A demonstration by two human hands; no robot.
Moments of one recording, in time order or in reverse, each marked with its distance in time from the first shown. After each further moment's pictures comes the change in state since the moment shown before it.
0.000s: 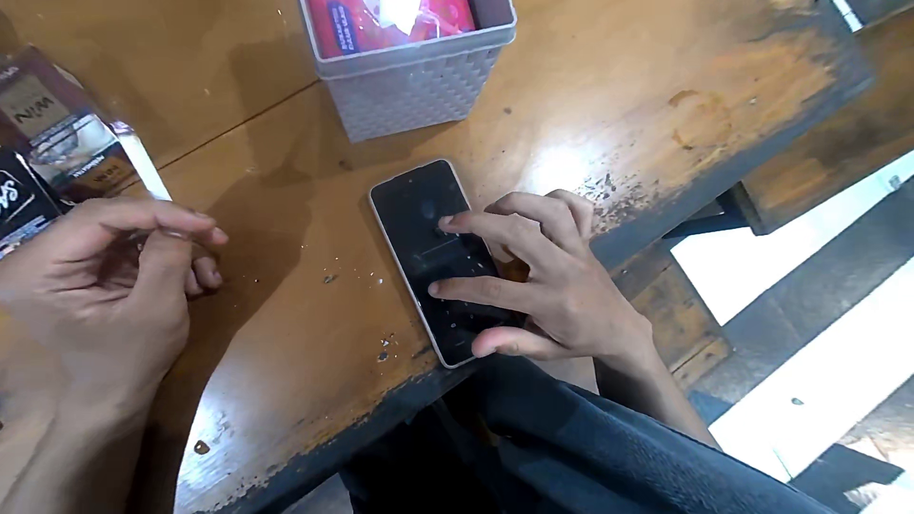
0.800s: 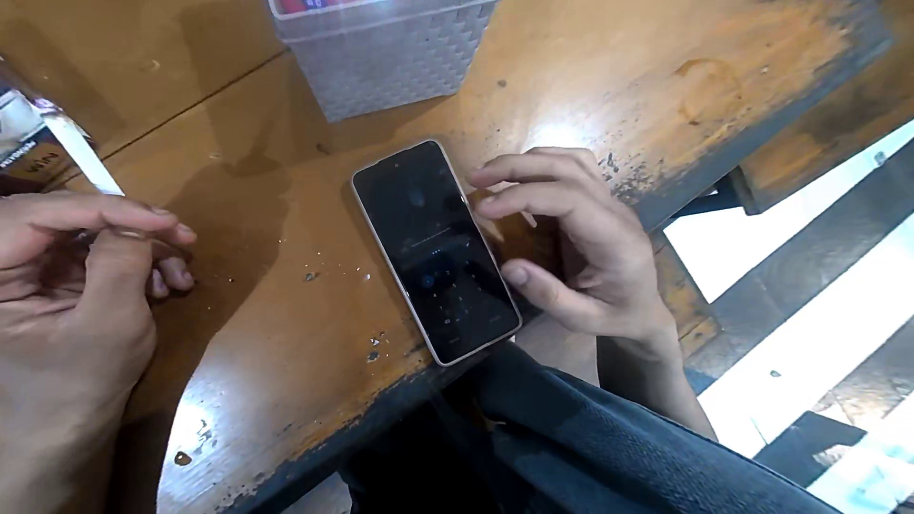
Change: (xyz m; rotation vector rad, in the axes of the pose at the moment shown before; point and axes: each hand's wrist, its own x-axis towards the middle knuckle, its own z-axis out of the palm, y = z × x) left_hand 0.012 -0.011 0.002 -0.039 -0.044 0.037; right_hand 0.005 0.017 -0.013 0.427 0.152 0.131
